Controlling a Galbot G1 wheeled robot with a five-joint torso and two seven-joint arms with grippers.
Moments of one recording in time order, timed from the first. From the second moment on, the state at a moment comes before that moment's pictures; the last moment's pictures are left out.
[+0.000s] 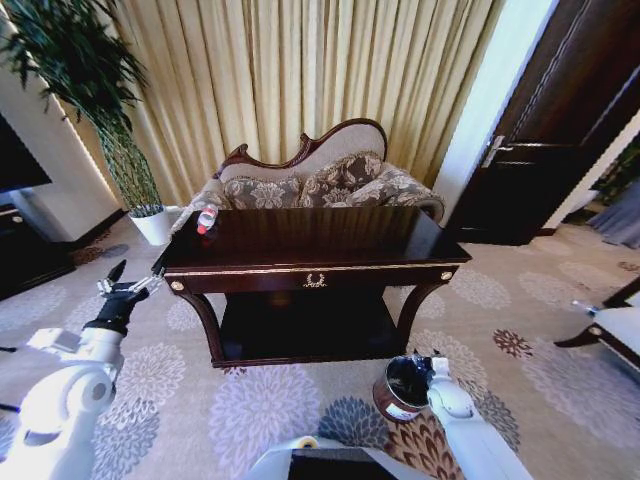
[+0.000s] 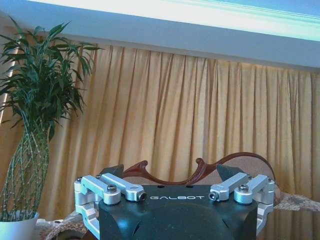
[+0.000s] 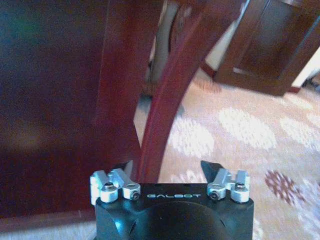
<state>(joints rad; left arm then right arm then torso) 1.53 -1.10 -1.03 -2.15 -0.75 0.08 0.12 -1.33 1.15 0.54 1.45 0.28 -0.23 0.24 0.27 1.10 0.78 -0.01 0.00</state>
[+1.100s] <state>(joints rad) 1.55 -1.11 -1.02 -2.18 -0.73 0.08 0.12 -1.50 1.09 0.57 2.23 0.50 -0.08 0.14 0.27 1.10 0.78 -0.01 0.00</state>
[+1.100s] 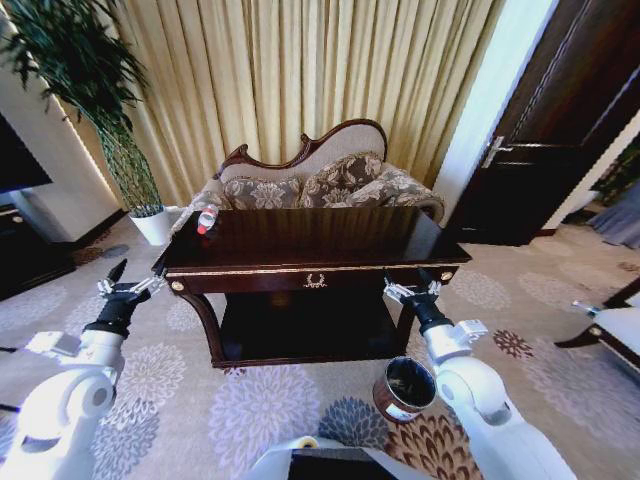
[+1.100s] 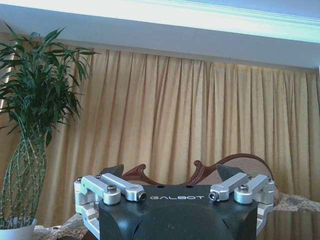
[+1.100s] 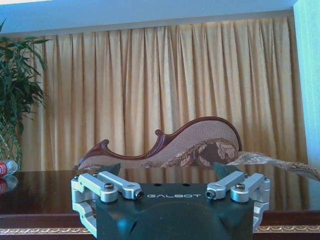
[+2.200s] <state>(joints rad) 1.51 -1.06 -1.02 -2.17 -0.76 0.17 0.01 -1.52 1.09 0.56 2.24 0.48 -0.10 0.10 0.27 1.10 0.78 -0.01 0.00</state>
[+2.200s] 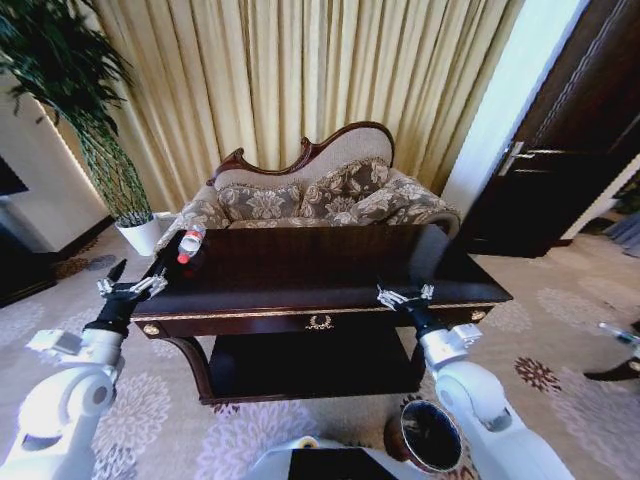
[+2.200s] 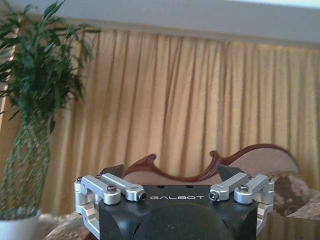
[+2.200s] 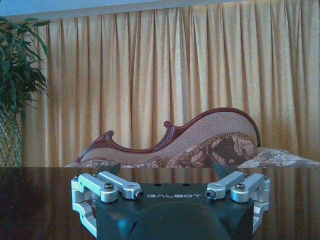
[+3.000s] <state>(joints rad) 1.00 -0.57 -0.71 -1.77 -1.14 0.54 -0.28 -1.46 1.05 0.52 2.18 0.49 -0.11 0.15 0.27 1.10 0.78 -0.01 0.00</state>
